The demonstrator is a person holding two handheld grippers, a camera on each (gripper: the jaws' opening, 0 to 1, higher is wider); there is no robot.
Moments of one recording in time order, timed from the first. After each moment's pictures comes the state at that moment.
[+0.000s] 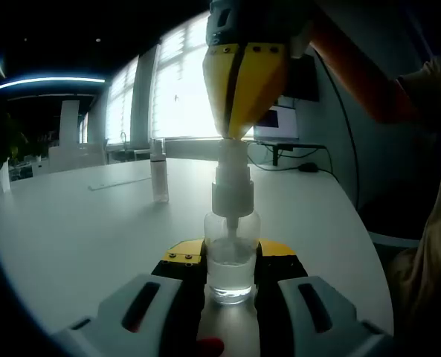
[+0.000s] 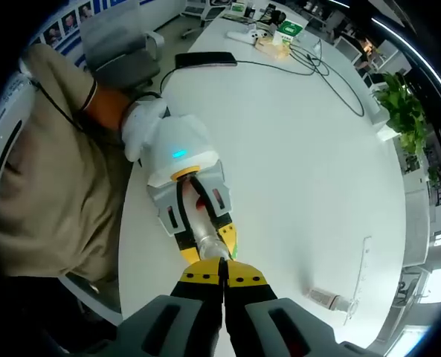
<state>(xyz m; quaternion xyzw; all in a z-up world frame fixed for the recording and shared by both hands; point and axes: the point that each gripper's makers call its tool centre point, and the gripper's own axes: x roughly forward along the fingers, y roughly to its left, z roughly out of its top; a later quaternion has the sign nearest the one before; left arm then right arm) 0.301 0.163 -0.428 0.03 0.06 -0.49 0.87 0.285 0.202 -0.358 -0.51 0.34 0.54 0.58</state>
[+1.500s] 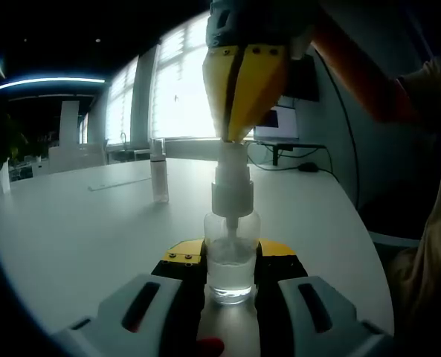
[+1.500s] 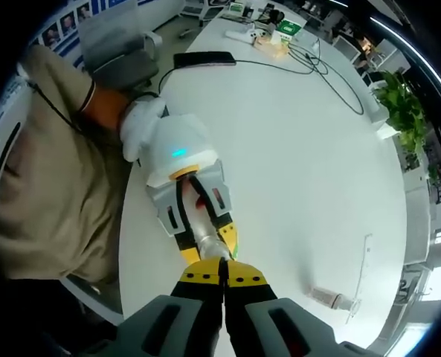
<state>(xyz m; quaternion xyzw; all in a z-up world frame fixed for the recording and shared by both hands) 0.301 0.163 -0.427 0.04 0.06 -0.49 0.87 0.287 0.203 -0.361 -0.51 0.35 0.54 0.58</state>
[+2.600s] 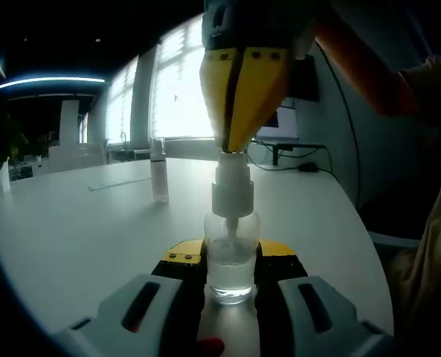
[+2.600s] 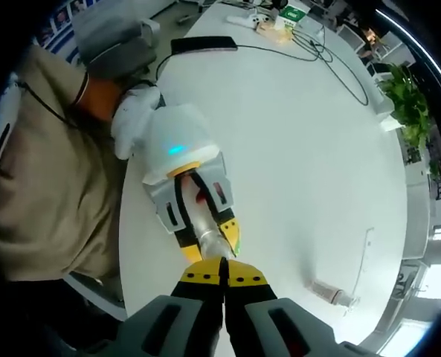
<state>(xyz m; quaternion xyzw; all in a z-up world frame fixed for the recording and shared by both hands) 0.300 0.162 -0.428 0.04 0.06 -0.49 0.87 0.283 0.199 -0.366 -0.53 0.37 0.52 0.56</state>
